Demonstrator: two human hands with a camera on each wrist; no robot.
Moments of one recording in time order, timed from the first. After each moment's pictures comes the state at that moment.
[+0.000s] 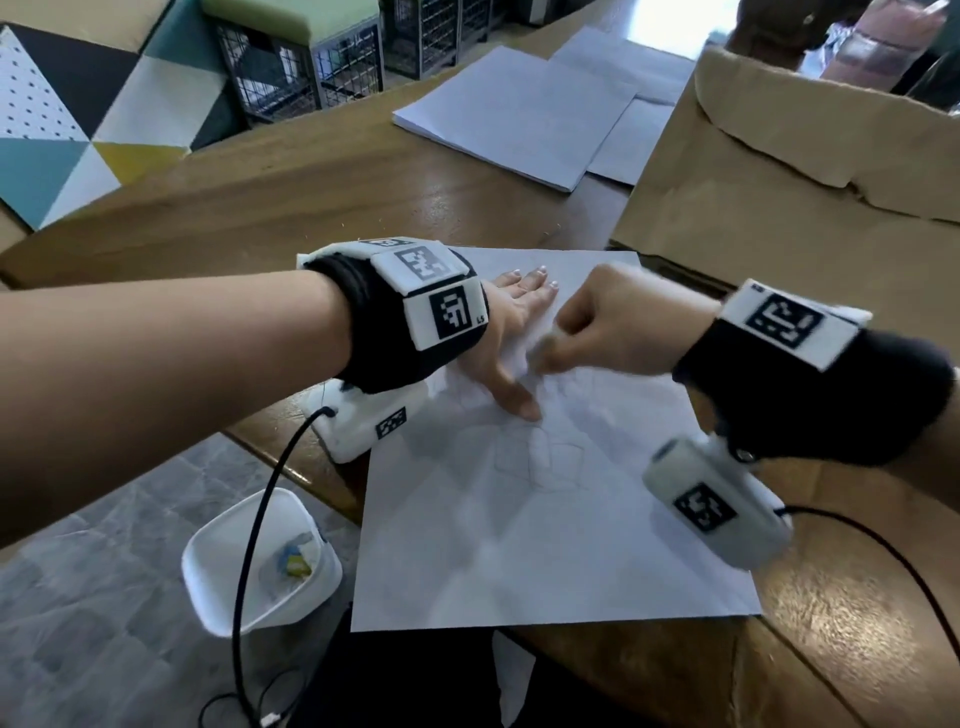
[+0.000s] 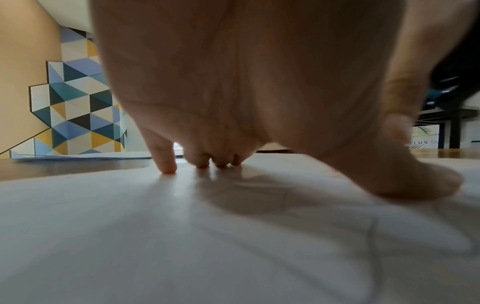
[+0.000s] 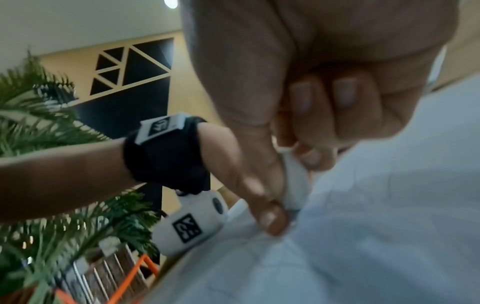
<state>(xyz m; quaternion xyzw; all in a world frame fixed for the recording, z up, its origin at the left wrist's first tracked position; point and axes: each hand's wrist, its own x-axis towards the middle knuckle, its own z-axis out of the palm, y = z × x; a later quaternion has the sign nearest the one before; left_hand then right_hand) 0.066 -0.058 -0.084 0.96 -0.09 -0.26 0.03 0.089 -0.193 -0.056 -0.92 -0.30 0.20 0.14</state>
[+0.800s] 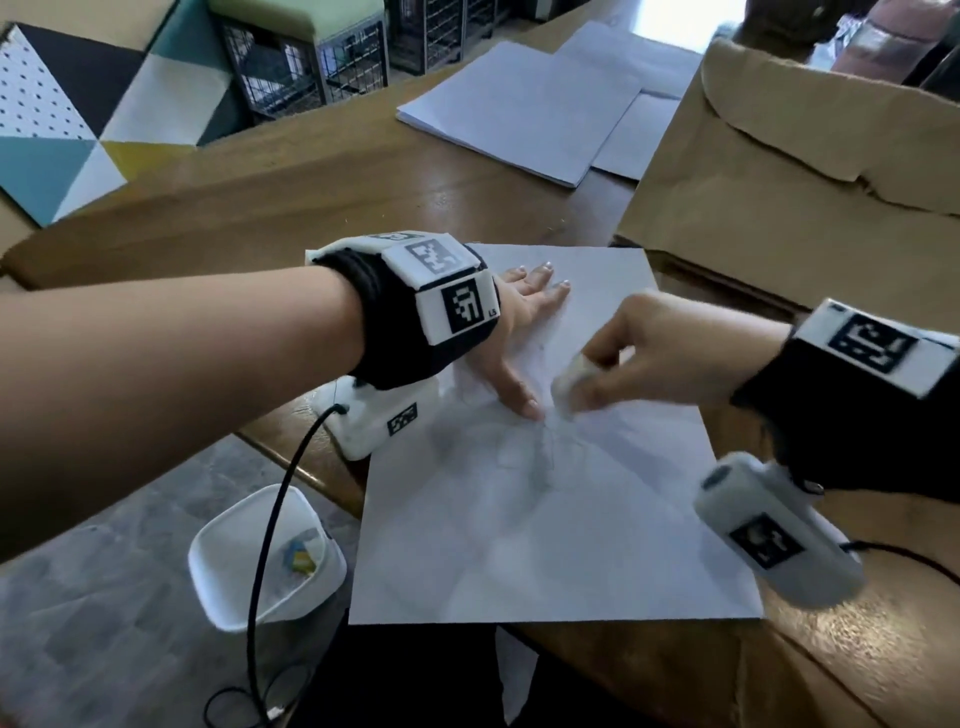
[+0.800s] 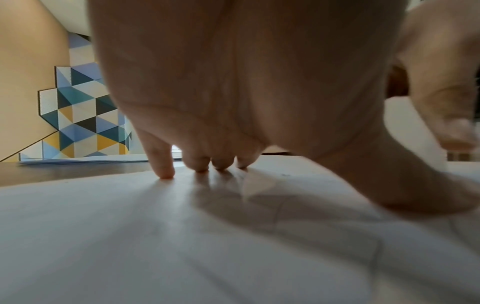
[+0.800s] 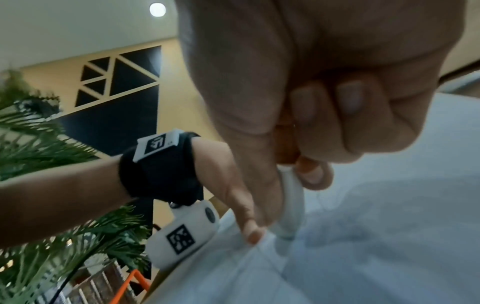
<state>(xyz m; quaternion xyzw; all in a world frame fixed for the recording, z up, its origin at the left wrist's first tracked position) 0.063 -0.065 -0.076 0.96 -0.08 -0.27 0.02 0.087 -0.218 -0.056 -0.90 -0.33 0.26 0.12</state>
